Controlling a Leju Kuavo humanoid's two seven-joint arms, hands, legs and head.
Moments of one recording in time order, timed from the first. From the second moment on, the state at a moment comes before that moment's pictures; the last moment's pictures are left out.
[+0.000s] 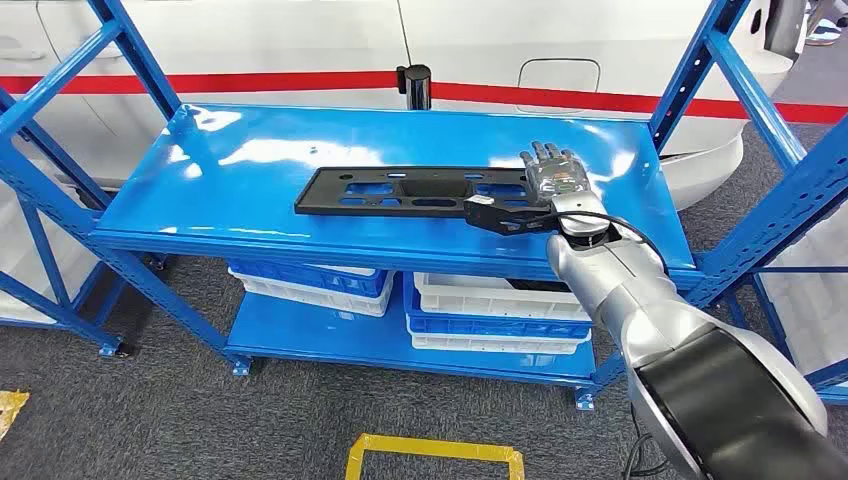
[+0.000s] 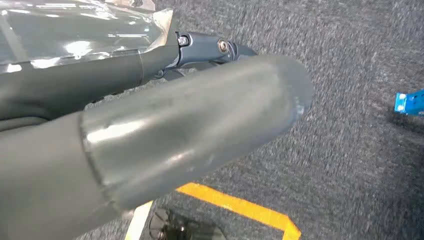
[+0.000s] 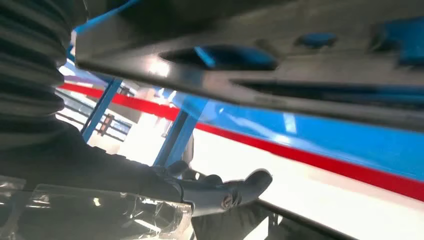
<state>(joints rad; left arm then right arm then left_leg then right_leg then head) -0.04 -0.05 0.49 -0.20 -0.13 0.23 -0.55 -1.15 0.05 0.72 -0.25 1.16 -0.05 0.19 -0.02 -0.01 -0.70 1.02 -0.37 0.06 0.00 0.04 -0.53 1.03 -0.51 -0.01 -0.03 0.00</state>
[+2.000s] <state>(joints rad) -0.03 -0.09 0.53 -0.23 -0.19 0.50 -0.66 -1.39 0.01 0.58 -0.55 0.90 -0.19 -0.28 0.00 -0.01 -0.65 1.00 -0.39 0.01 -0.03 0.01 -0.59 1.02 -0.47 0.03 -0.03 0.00</state>
